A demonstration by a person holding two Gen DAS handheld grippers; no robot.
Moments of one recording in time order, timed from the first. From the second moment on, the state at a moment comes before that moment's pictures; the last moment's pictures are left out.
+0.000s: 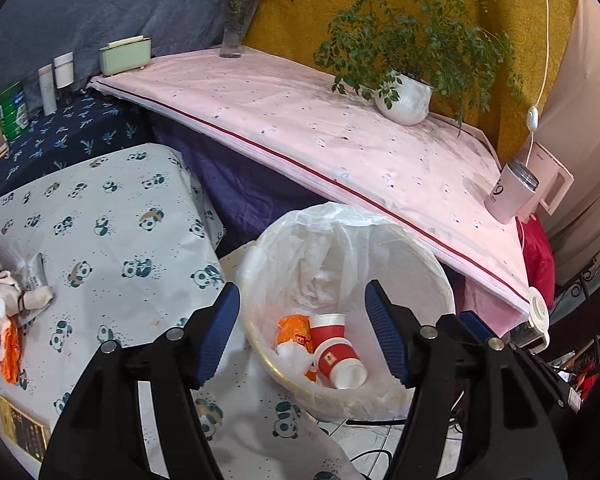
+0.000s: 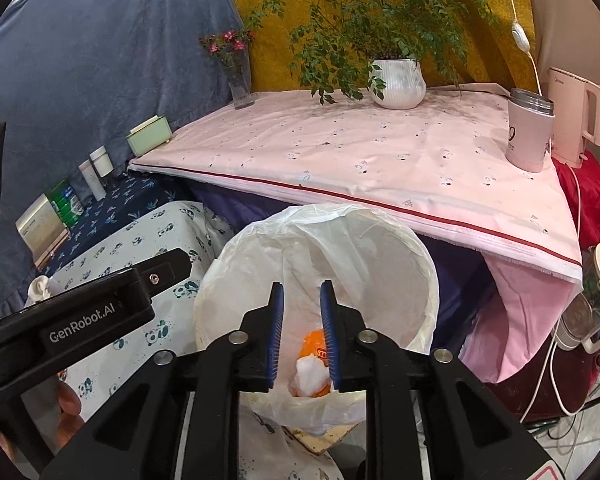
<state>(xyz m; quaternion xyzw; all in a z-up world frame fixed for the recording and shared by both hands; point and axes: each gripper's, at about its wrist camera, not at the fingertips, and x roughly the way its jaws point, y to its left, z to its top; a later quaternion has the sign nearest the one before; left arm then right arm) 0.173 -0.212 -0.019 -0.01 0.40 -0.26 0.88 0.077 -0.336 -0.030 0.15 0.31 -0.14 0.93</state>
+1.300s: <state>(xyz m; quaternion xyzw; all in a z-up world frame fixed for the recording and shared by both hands) 0.121 0.025 -0.007 -0.07 0.39 -0.09 0.91 0.074 -0.153 -0.005 0.04 0.30 -0.03 0.95</state>
